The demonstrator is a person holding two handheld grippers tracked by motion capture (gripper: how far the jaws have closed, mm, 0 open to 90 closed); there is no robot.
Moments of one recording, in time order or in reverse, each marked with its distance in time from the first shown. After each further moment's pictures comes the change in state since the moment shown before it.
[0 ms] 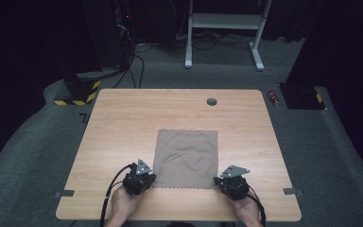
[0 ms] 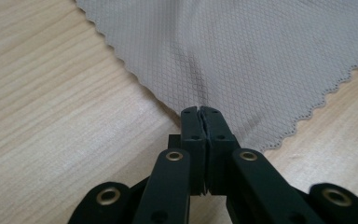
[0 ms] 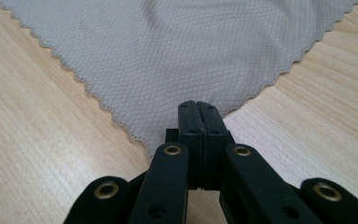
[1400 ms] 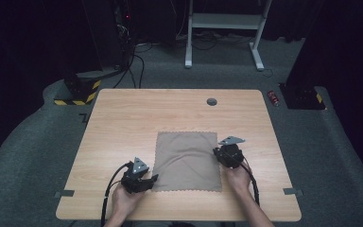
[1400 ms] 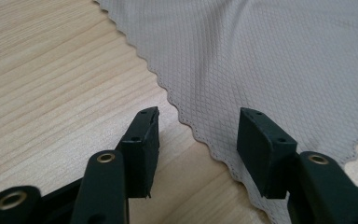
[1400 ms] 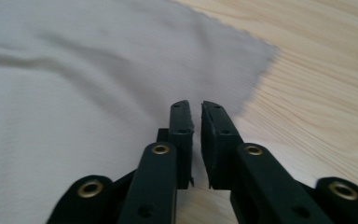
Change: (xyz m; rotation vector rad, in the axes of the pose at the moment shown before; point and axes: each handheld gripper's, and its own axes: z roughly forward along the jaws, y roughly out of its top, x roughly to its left) left arm 0.014 -0.001 0.009 -0.084 0.033 -0.062; right arm -0.054 0.064 0.046 -0.056 -0.117 0.094
